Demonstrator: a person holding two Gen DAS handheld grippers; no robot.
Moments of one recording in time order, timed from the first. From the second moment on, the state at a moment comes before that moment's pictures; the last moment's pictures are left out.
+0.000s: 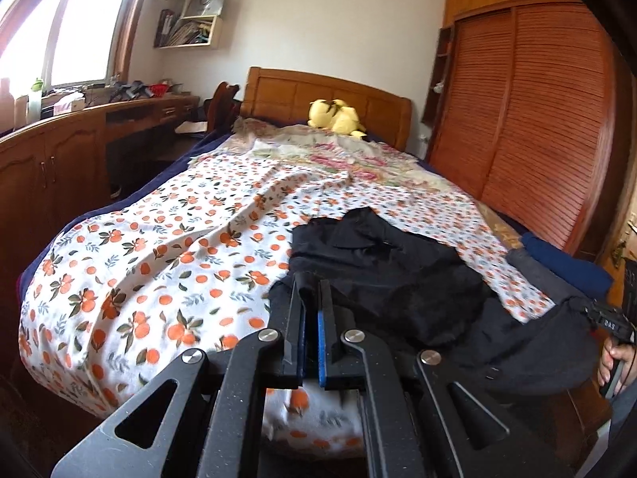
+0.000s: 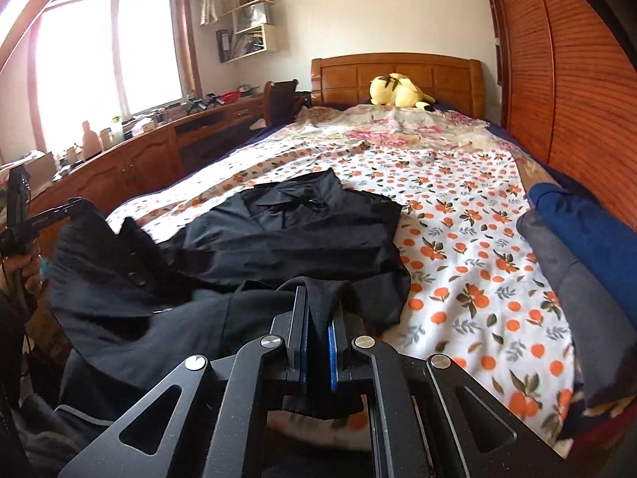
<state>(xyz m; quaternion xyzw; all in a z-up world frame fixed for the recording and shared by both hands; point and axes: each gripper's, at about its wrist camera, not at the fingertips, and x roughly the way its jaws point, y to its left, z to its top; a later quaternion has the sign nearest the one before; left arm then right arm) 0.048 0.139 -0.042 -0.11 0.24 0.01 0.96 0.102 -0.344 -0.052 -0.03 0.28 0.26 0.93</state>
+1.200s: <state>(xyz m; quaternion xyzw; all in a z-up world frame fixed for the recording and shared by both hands) 0.321 0.151 -0.083 -0.06 0.26 0.02 0.96 0.448 -0.194 -0.116 -0.15 0.37 0.14 0.91</state>
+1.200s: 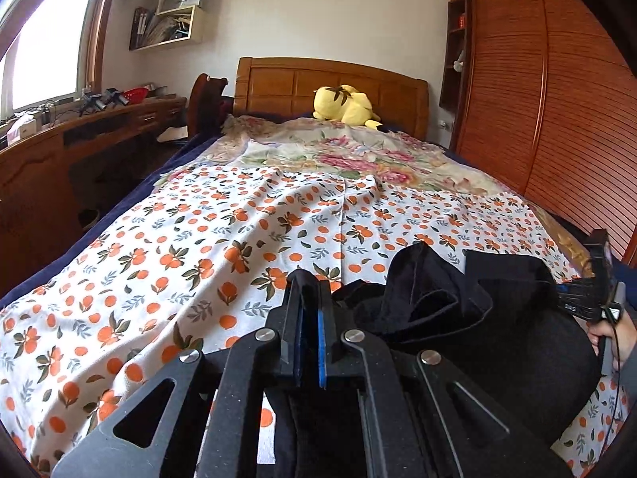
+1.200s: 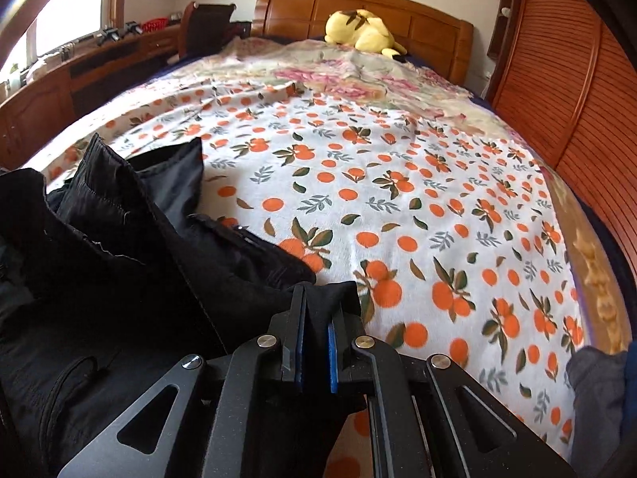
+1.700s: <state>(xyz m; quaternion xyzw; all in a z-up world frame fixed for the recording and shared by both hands) 0.333 0.158 -0.088 -0.07 0.28 0.01 0.96 0.502 -0.167 -0.109 -0.17 0.36 0.13 0.91</state>
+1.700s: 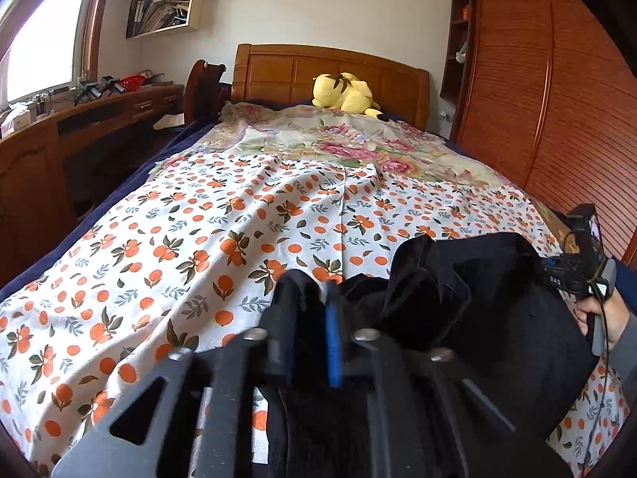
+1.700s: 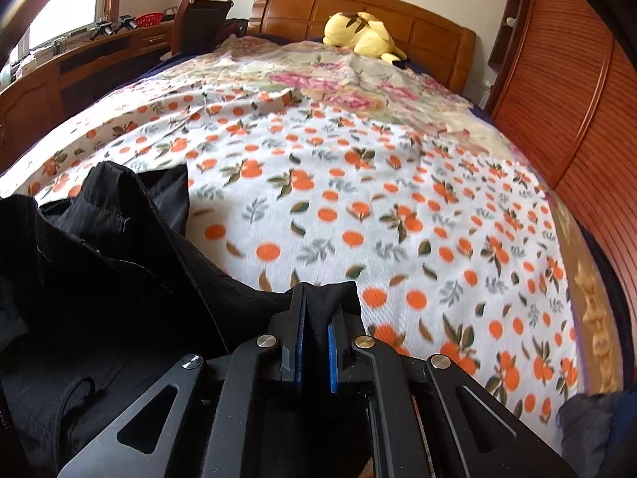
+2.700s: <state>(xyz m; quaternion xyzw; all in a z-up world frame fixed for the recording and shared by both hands) 0.328 0.141 -0.092 -0.06 0.29 -0.05 0.95 0.502 -0.165 -0.089 -0.14 0.39 0.03 0.91</state>
